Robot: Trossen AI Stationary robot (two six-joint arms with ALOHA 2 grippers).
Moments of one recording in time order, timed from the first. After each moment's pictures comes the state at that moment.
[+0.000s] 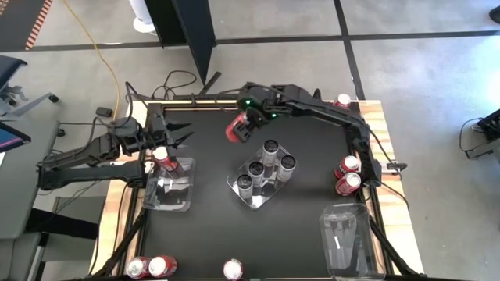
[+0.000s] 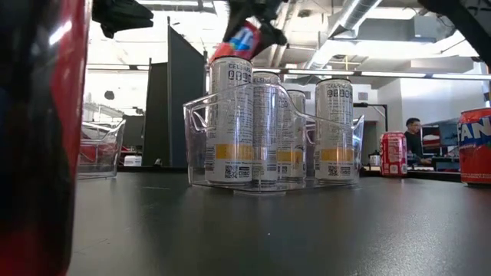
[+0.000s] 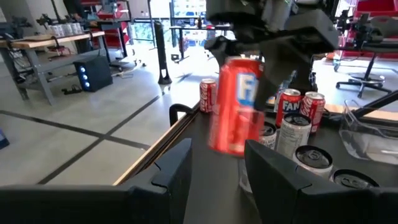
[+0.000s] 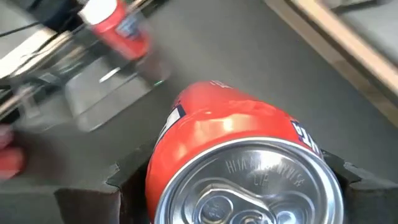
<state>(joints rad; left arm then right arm) 0.27 0.49 0.67 -0.23 -0.15 0.04 -0.23 2.06 2.33 -1.17 -0.01 0.42</state>
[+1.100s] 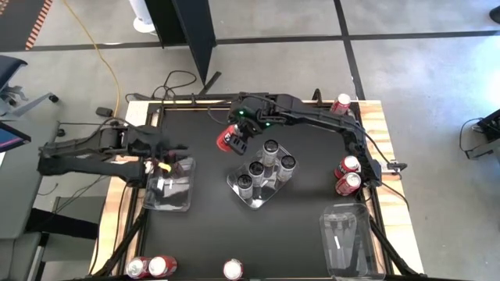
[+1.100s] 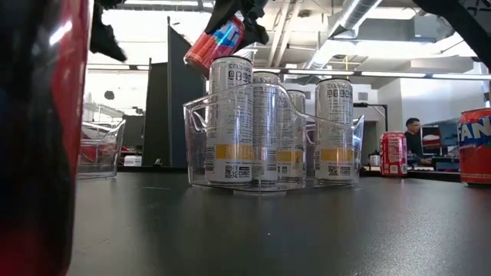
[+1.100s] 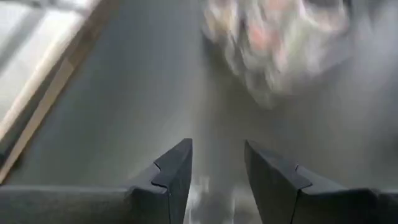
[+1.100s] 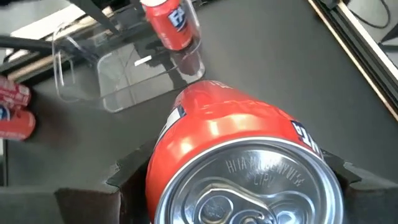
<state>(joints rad) 0.09 0.70 0.89 -0.93 -0.14 -0.05 -0.16 2.10 2.35 -1.11 -0.03 0.26</state>
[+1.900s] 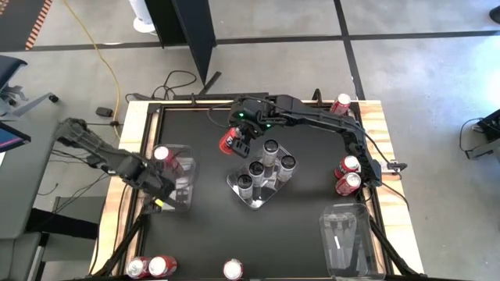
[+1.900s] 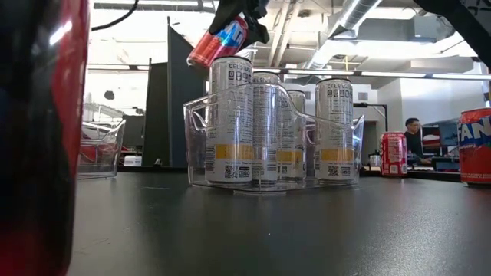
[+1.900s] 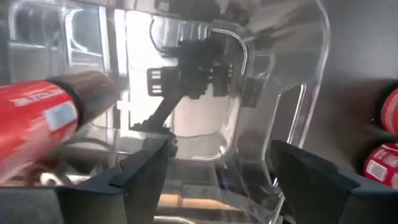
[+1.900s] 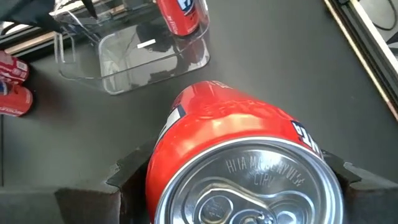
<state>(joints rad) -0.52 0.99 0.89 -1.32 -0.01 -0.63 -0.15 2.10 2.36 -1.14 -0.05 0.21</state>
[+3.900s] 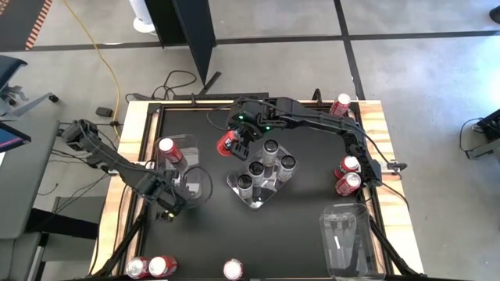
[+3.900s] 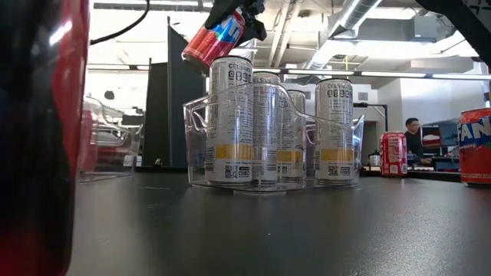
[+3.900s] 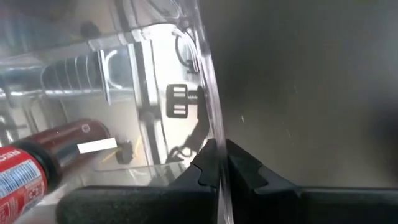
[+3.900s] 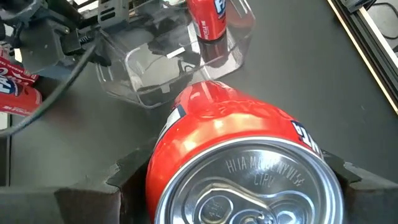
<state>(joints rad) -0.56 1.17 0.81 -1.04 -0.15 -0.47 -0.13 2.10 2.36 -1.12 -0.04 0.20</state>
